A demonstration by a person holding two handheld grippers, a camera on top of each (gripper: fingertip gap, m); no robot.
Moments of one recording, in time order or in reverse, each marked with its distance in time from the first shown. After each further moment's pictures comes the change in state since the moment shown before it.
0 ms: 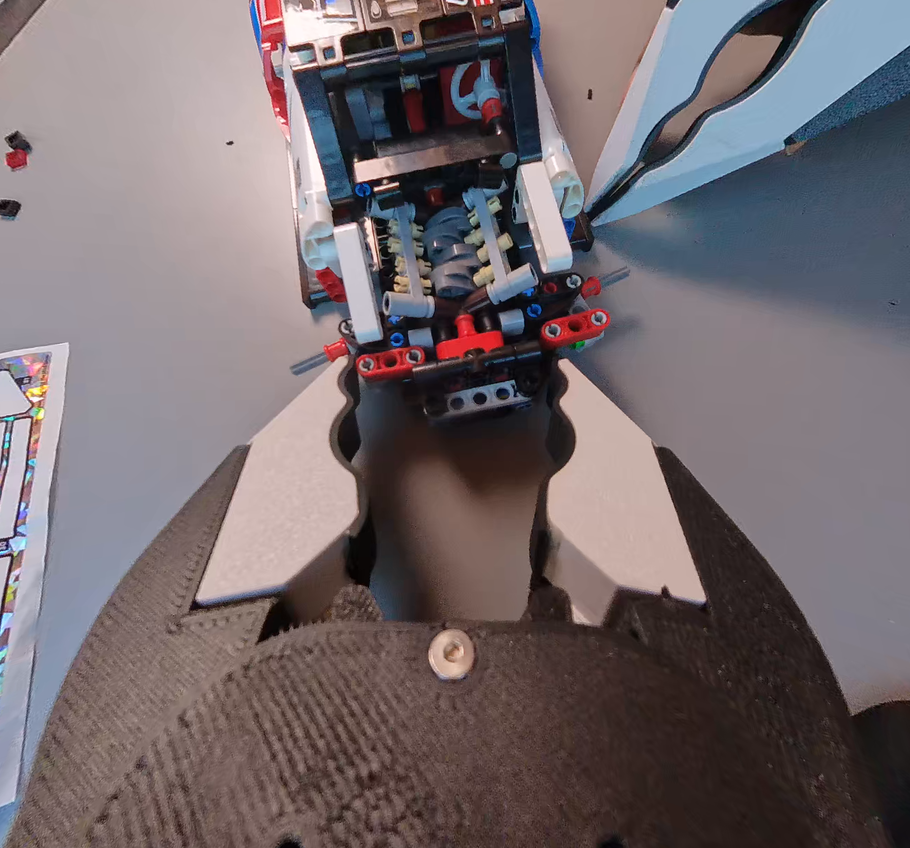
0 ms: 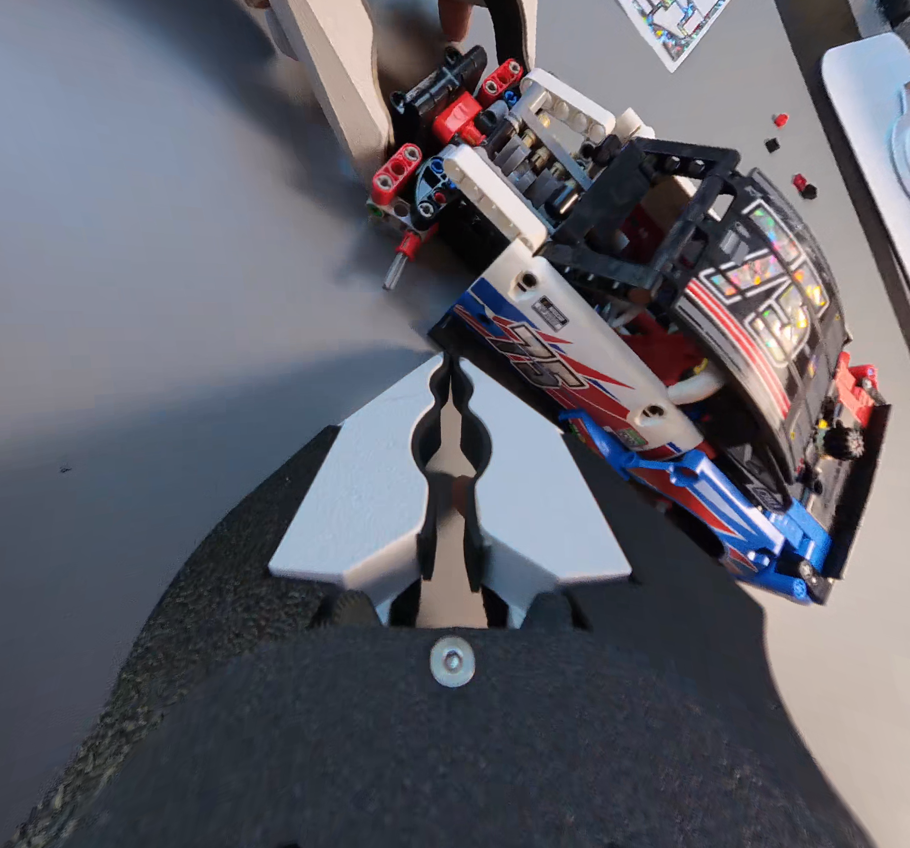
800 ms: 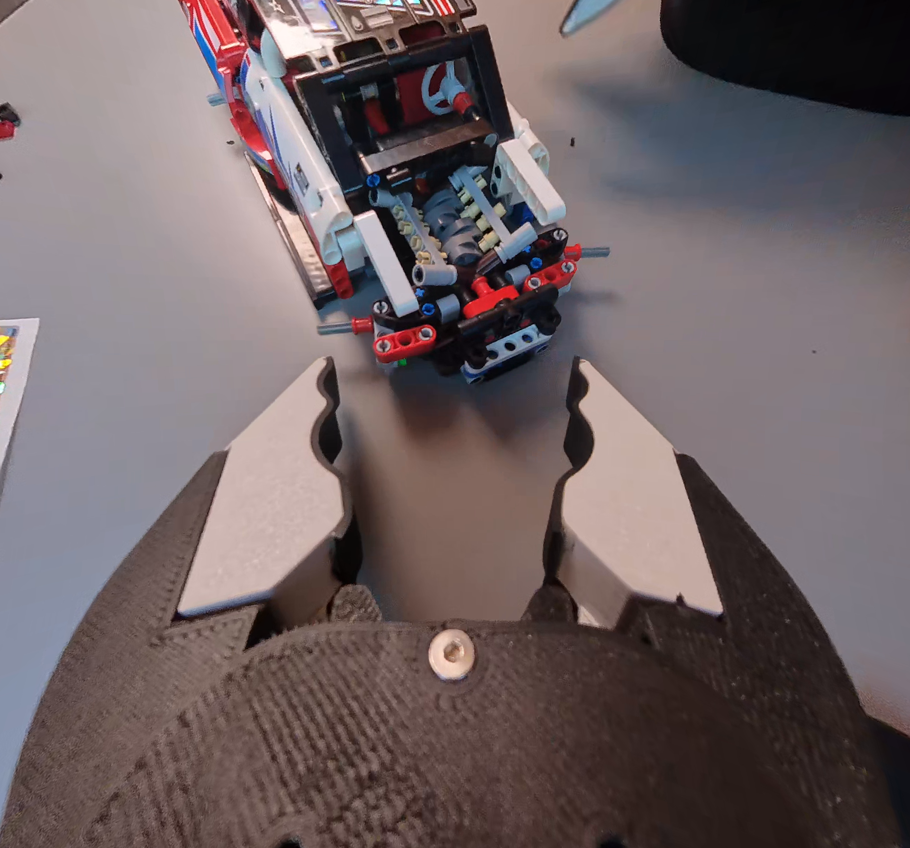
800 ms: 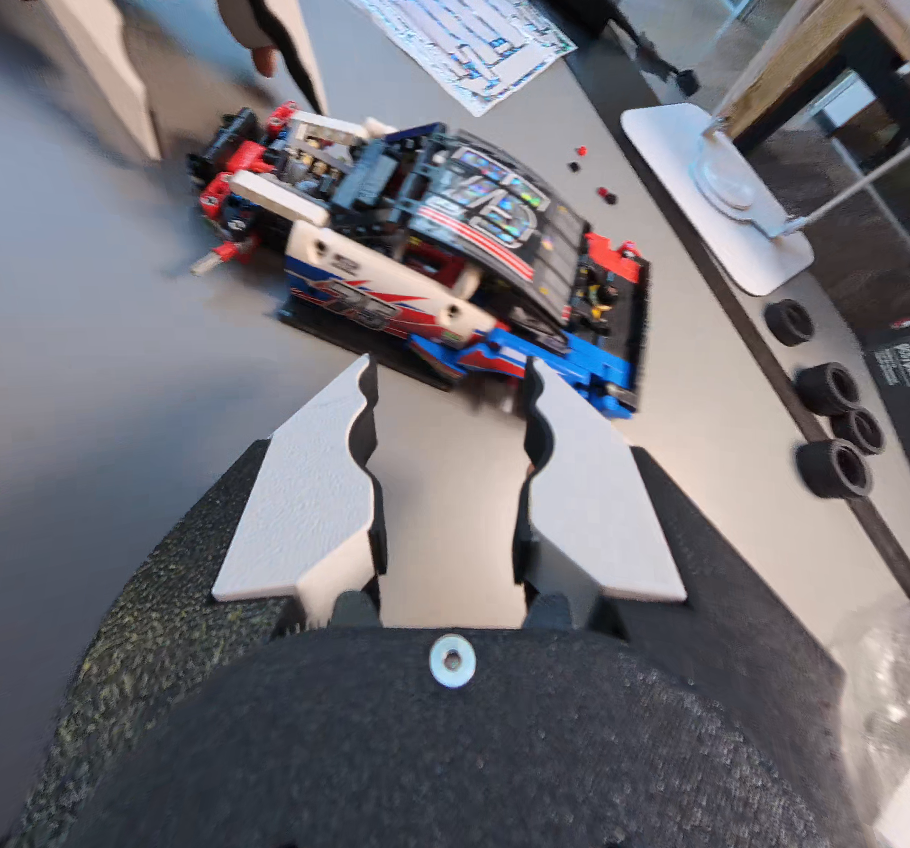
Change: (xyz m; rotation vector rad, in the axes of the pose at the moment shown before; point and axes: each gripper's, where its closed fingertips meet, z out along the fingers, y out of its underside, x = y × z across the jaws) left arm 0.008 -0.008 -0.008 0.047 0.024 -0.108; right arm 0.104 0.028 -0.052 0.216 0.028 0.045
